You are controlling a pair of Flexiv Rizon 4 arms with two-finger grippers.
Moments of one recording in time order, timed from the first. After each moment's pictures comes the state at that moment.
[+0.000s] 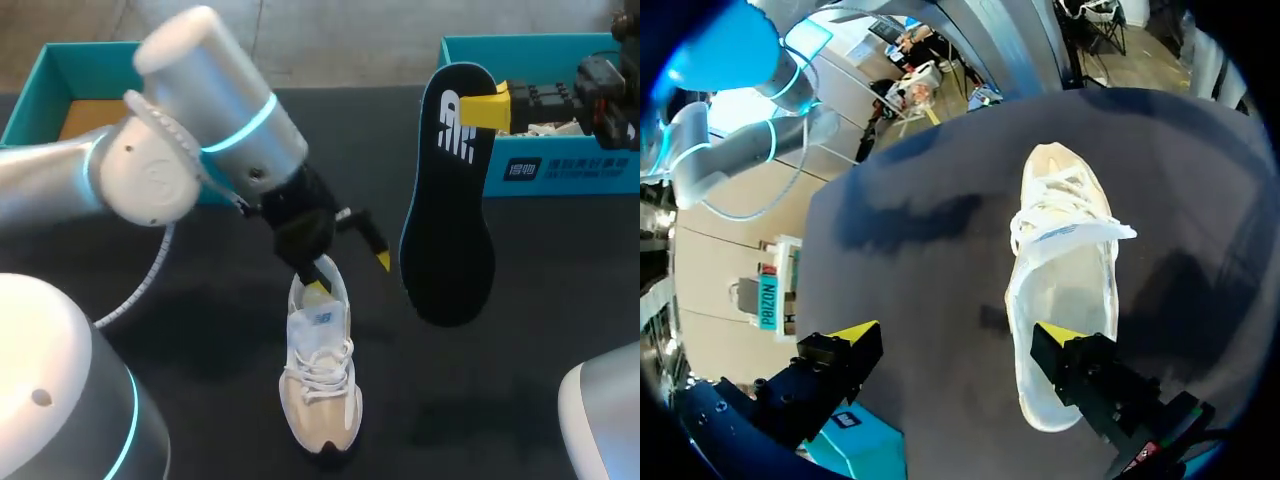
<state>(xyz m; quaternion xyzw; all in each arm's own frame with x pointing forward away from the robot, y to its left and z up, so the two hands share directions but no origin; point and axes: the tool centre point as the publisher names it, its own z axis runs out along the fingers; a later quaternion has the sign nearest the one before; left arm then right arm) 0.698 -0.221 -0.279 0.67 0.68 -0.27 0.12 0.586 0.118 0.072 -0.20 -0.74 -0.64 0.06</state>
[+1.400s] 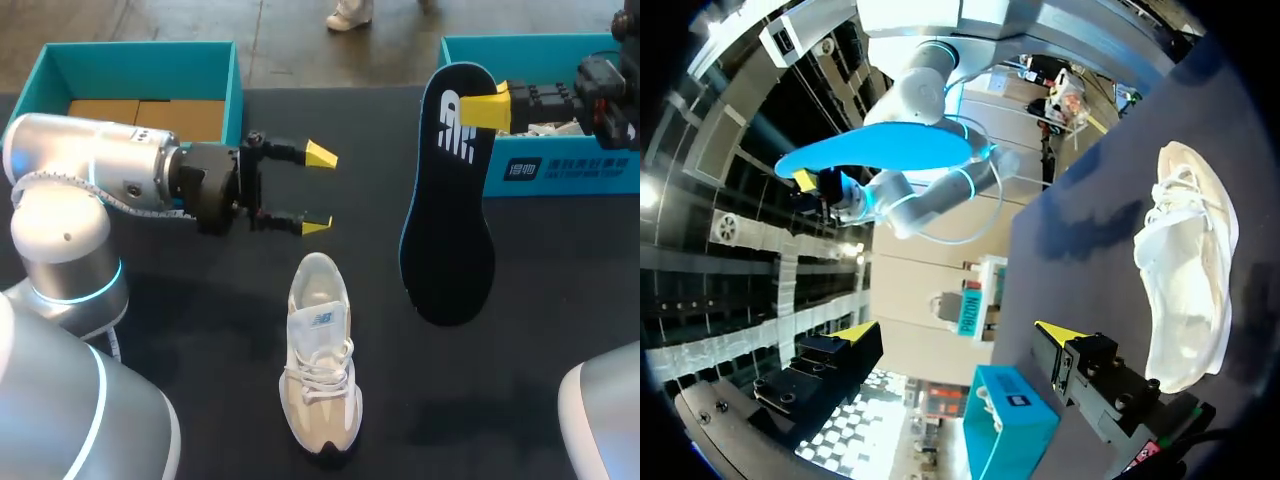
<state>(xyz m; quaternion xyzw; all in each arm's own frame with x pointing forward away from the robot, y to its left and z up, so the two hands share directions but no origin) 0.732 -0.190 -0.151 0.50 0.51 -0.57 0.40 0.586 0.118 0.072 -0.20 -0.74 -0.64 0.06</state>
